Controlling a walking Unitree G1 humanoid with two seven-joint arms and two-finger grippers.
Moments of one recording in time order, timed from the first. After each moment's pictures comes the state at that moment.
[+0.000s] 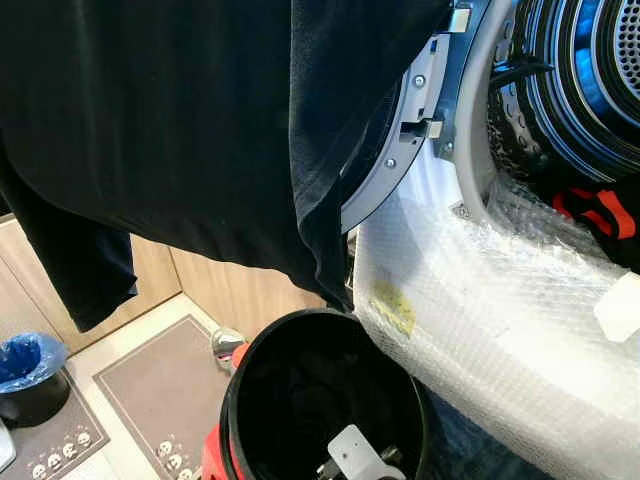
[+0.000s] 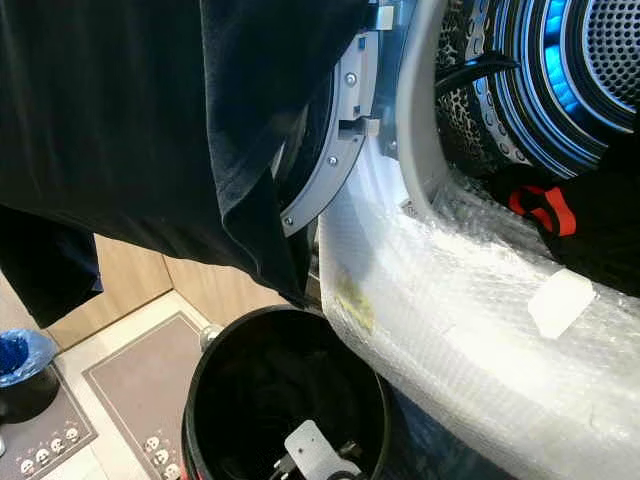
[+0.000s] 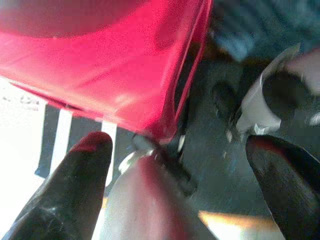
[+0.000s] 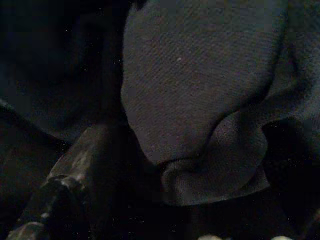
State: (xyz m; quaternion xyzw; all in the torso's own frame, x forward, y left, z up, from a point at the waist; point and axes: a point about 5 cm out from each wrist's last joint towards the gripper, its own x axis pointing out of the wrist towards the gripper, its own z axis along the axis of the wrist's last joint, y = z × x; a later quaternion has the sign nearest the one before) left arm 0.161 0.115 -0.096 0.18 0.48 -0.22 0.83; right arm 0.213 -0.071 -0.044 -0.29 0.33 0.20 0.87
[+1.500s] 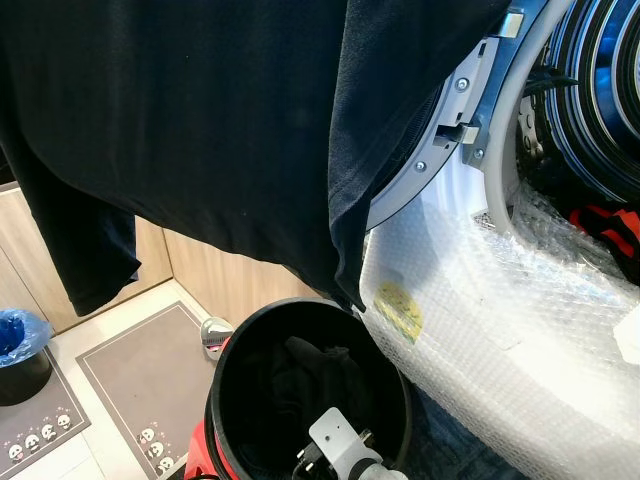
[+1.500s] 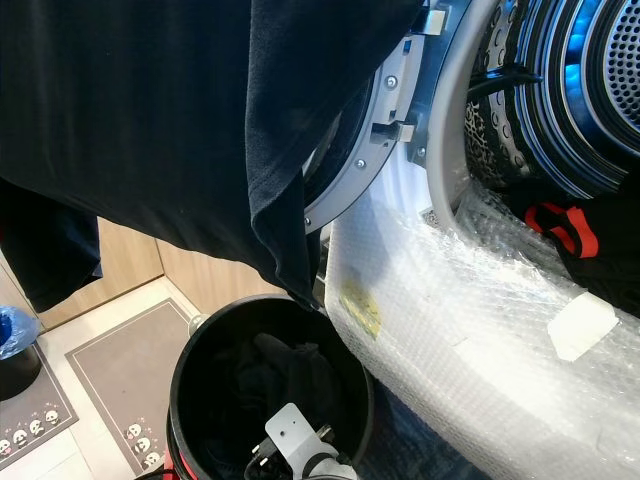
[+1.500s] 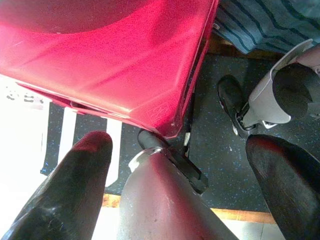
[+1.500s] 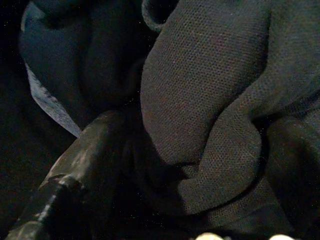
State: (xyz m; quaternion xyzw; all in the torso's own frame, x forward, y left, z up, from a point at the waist) left arm 0.172 0.126 -0.092 0.19 0.48 -0.22 0.83; right arm 0.236 -0.047 -0.021 -0.20 0.31 0.29 0.88
